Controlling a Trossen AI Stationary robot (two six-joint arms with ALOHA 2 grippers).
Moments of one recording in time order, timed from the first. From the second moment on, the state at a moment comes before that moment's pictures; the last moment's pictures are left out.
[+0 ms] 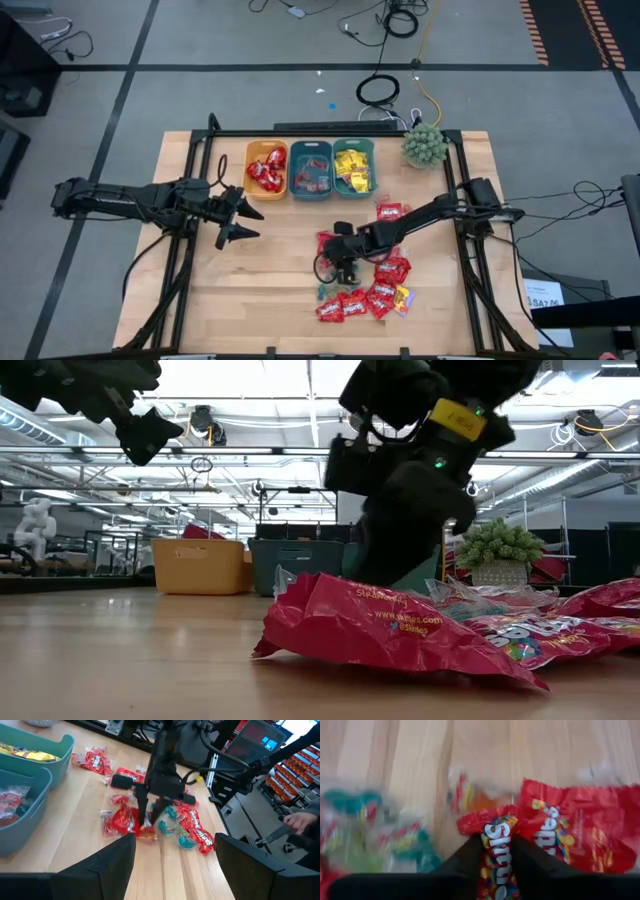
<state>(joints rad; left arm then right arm) -0.03 0.61 0.42 -0.14 0.23 -0.36 0.23 1.94 1.09 -0.14 0.05 0.22</state>
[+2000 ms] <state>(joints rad) -0.03 0.61 0.42 -0.15 0.24 -0.33 -0.25 2.41 2.33 -0.53 0.05 0.09</state>
